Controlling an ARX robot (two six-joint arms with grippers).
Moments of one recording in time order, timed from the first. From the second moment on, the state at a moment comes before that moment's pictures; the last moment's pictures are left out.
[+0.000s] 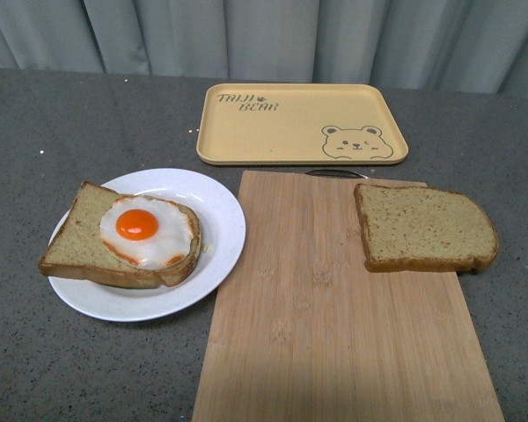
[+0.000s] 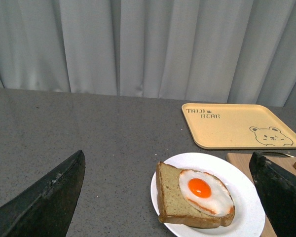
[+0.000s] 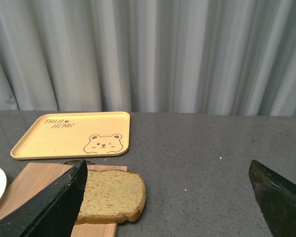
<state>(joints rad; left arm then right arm) 0.00 0.00 0.02 0.00 0.00 -0.01 0.00 0.00 0.00 0.00 0.00 0.00</state>
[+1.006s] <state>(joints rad) 0.00 0.00 0.02 0.00 0.00 -0.01 0.00 0.00 0.00 0.00 0.00 0.00</state>
